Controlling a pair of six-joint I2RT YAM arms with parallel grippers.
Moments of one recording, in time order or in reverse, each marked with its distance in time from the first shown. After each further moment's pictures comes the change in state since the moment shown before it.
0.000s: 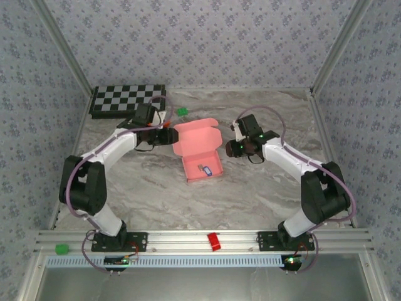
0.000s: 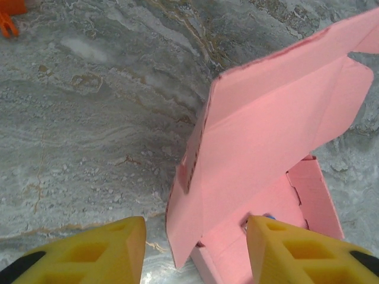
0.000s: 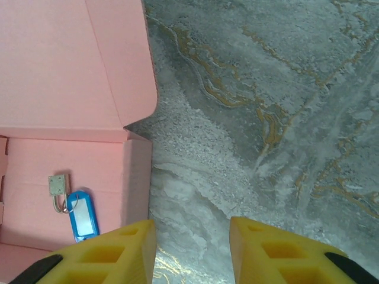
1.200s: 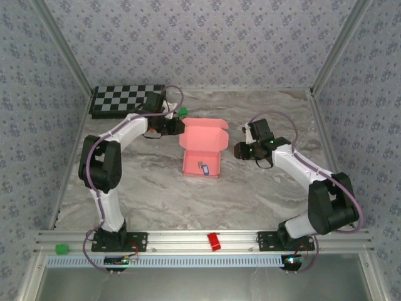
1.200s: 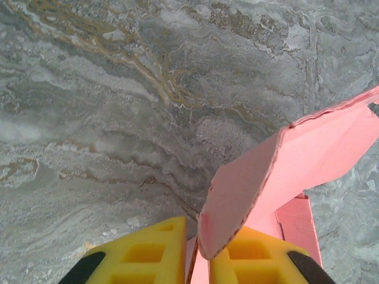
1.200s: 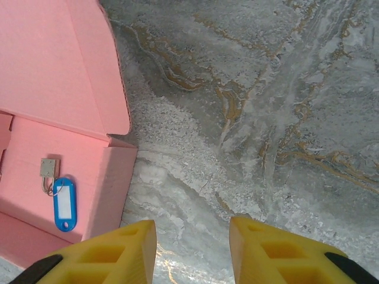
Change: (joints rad) left arm 0.000 0.274 0.279 -0.041 0.147 0.087; right arm -0.088 -0.103 -0.116 0.040 -0.041 0.066
